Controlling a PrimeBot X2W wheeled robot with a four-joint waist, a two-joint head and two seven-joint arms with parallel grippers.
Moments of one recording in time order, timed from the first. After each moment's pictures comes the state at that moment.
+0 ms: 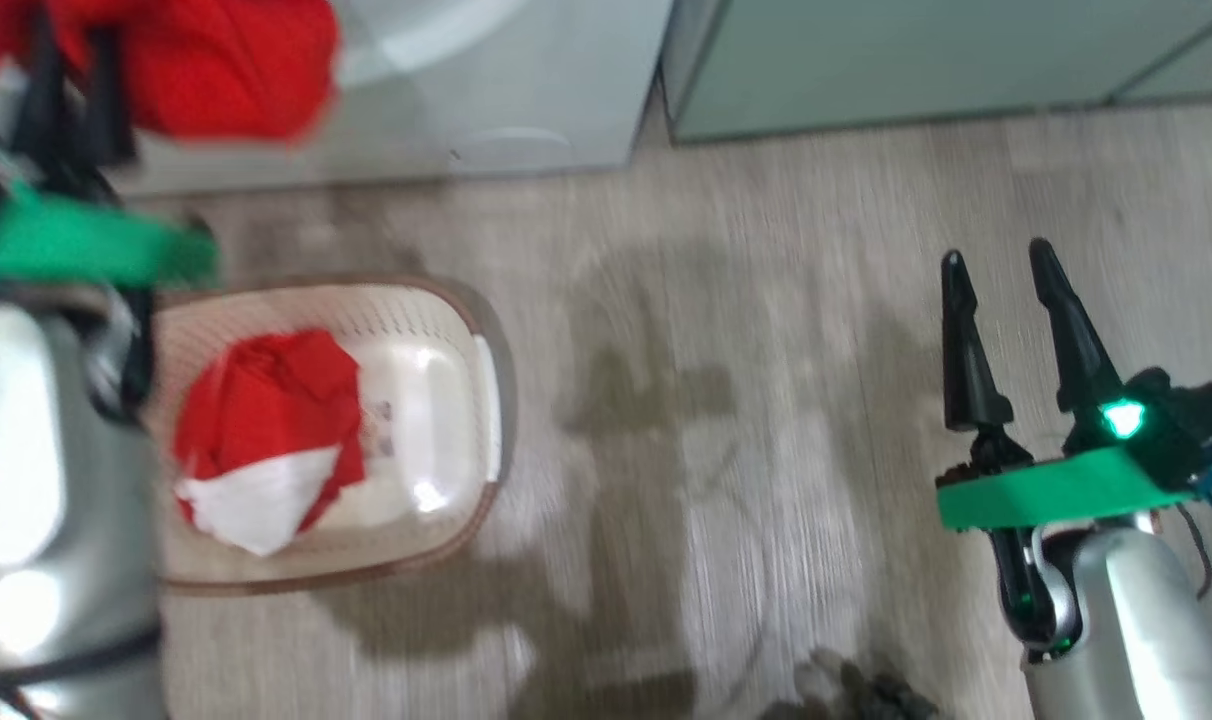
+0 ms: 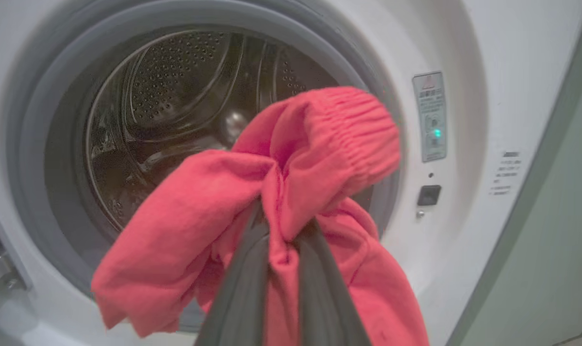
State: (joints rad) left arm -0.59 0.13 0.08 0.17 -0.15 -0.10 -0.25; right arm -0.16 -0.05 0.02 0.02 0.24 0.13 -0.25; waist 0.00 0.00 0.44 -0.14
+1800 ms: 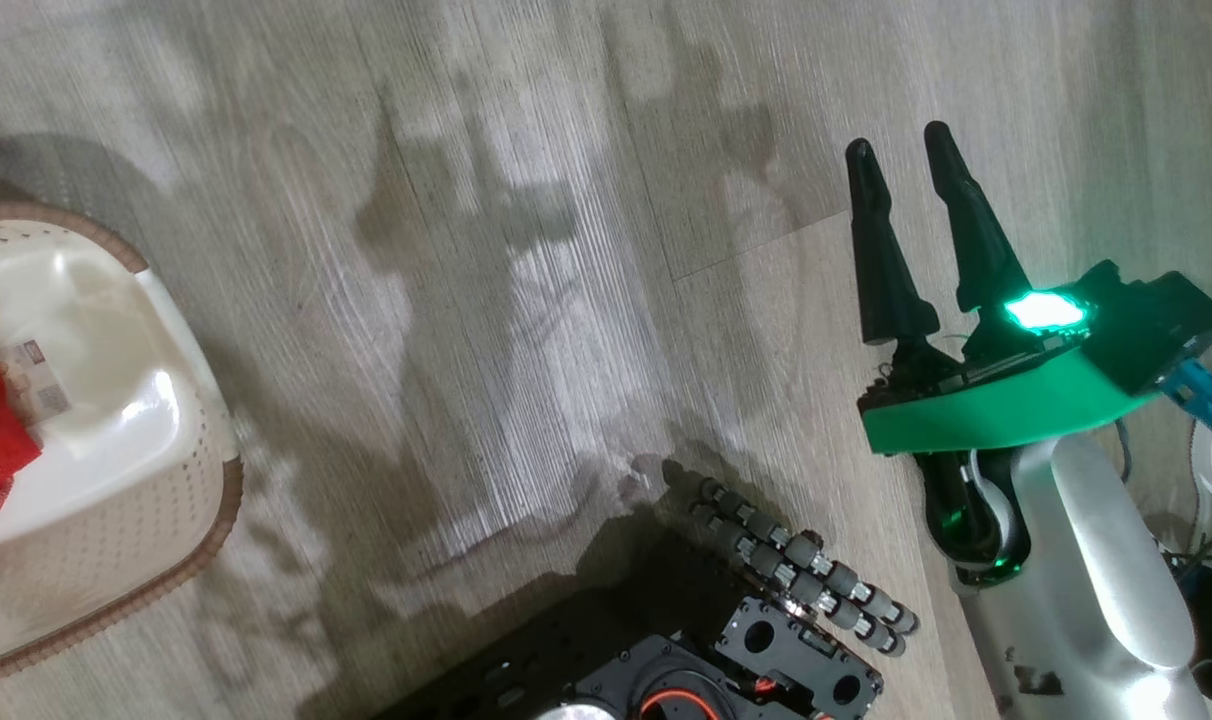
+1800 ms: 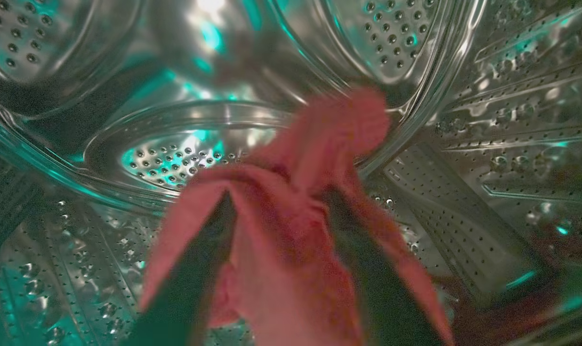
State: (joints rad) left arm -1.91 0.56 -0.26 1.16 0.01 -0.11 -0.11; right arm -0.34 -0.04 0.20 0.03 0.49 0.13 -0.25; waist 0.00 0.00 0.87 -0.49
